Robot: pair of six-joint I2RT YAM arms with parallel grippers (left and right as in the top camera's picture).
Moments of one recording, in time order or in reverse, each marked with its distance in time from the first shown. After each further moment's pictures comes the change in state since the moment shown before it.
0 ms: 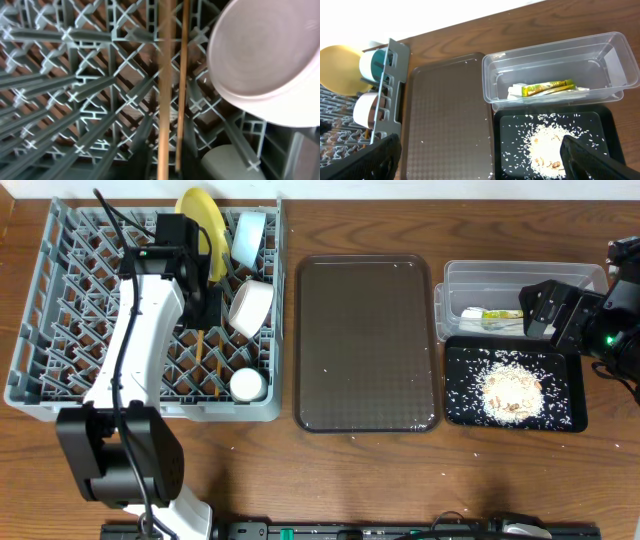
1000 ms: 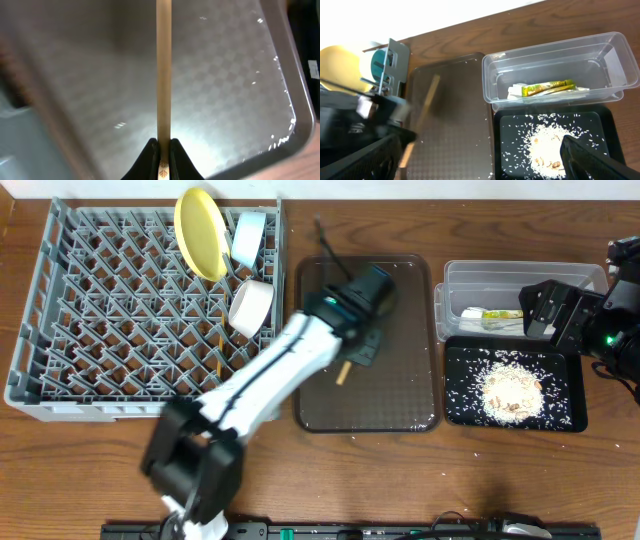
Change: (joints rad) left arm -0.647 0.042 -0.005 0.168 0.100 -0.270; right arm 0.000 0.000 0.000 0.000 0.000 0.000
